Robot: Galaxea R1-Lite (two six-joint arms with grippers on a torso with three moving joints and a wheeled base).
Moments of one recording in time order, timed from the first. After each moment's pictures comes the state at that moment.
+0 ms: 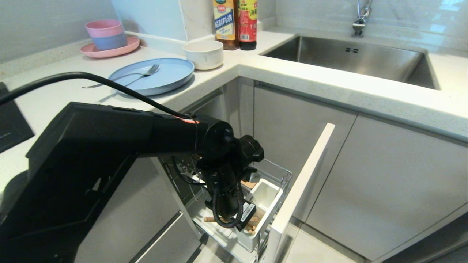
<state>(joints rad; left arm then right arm) -0.76 2.21 -1.79 1.04 -0.07 -0.06 0.00 0.00 0.00 0.00 0.00 0.01</state>
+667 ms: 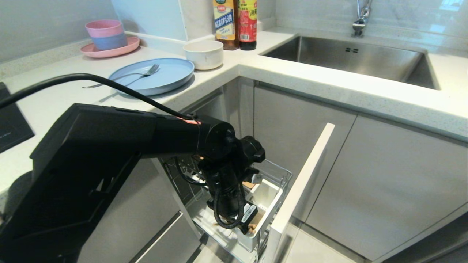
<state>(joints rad) -0.76 2.22 -1.80 1.04 -0.07 -0.03 0.00 0.00 0.00 0.00 1.12 0.01</state>
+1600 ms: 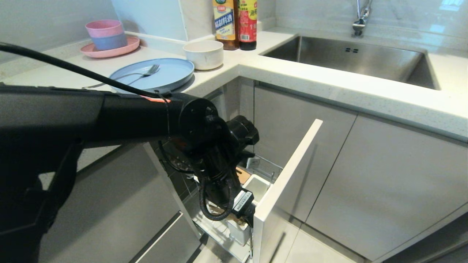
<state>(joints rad) -0.77 2.10 -1.80 1.05 -0.06 -0.04 0.00 0.00 0.00 0.00 1.42 0.01</state>
